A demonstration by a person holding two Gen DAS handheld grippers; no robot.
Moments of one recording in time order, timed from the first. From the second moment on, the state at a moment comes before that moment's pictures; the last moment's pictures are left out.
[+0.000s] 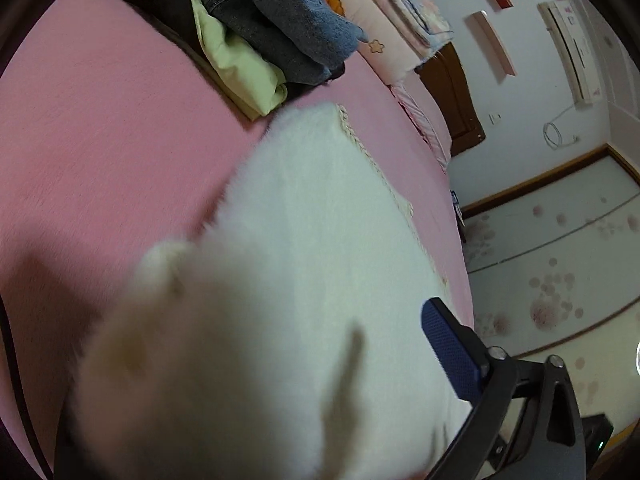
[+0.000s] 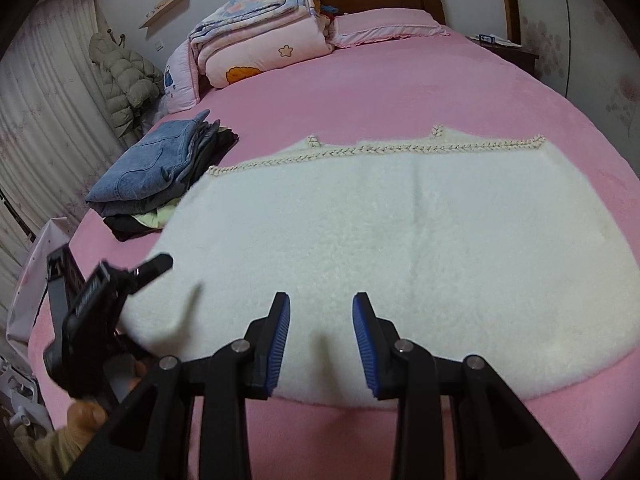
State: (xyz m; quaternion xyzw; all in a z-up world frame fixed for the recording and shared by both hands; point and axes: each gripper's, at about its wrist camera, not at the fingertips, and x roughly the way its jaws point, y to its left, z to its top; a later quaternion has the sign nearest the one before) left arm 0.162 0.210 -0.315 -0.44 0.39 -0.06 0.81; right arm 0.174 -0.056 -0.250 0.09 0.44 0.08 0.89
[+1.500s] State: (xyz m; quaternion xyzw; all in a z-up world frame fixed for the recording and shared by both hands) left arm 0.153 -0.209 -0.236 0.09 0.39 -0.23 0.89; right arm 0.111 -0.342 -0.262 0.19 0.50 -0.02 0.85
